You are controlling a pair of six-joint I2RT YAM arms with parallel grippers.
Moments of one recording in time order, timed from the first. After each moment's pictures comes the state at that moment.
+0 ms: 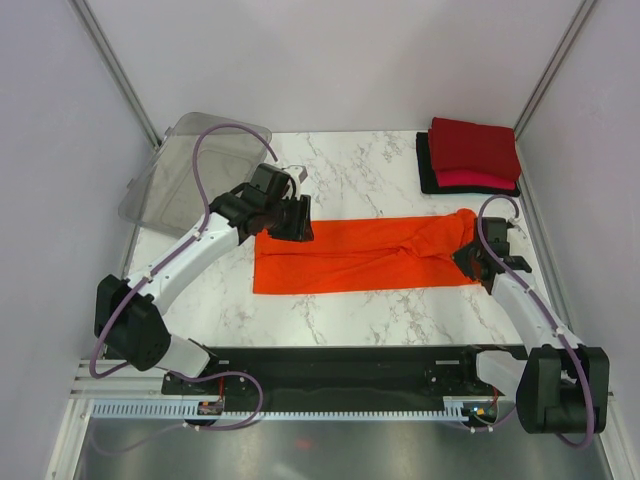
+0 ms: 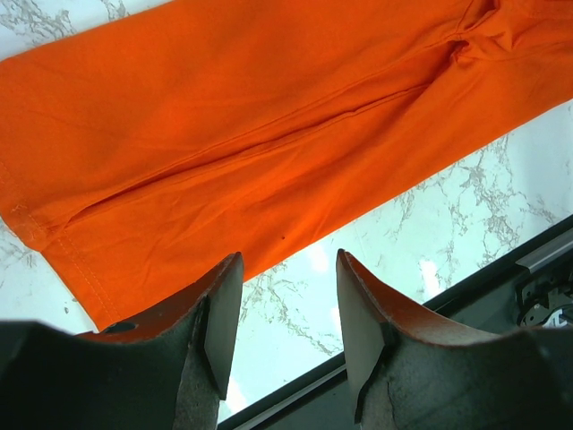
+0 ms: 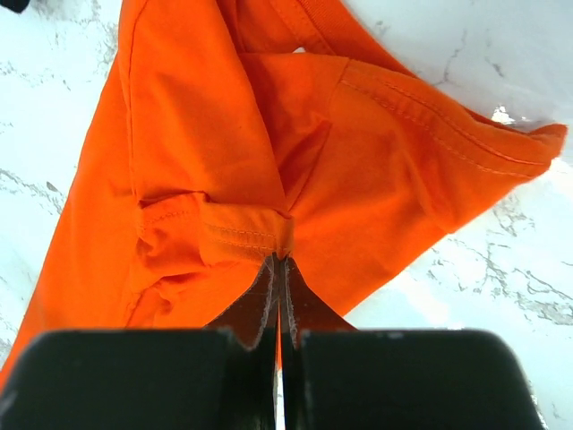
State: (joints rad) left arm -0.57 1.46 1.27 -0.67 0.13 -0.35; right arm -0.01 1.11 0.62 -0.41 0.16 0.94
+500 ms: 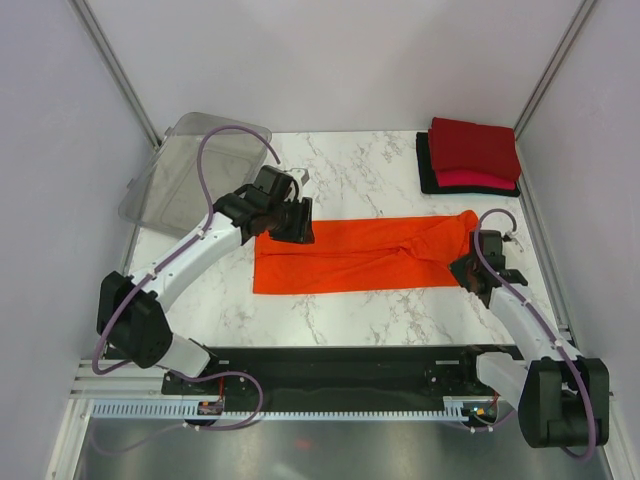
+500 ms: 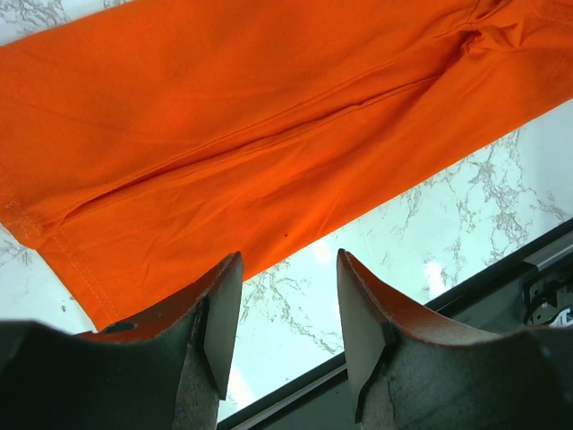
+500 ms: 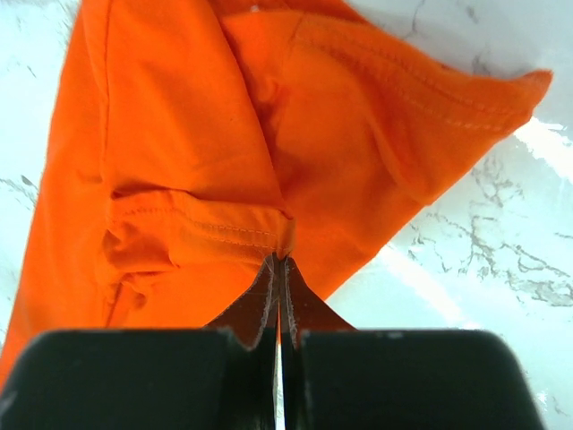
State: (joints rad) left arm -0.57 1.47 1.26 -0.67 0.13 -0.35; right arm 0.01 1.02 0.52 -0.38 0.19 1.00
